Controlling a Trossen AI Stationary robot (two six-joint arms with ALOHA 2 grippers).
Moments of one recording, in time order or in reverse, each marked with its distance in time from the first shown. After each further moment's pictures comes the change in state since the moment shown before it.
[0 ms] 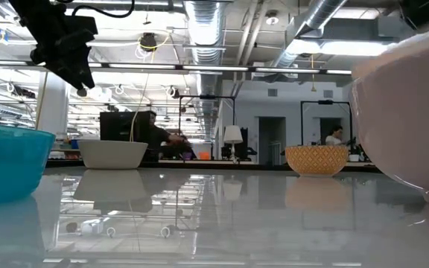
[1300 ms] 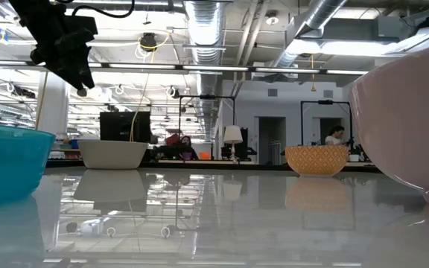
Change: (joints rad) left arm 0.000 0.000 0.000 -0.001 -0.001 0.002; right arm 0.051 -0.201 -0.175 0.515 -0.183 -0.065
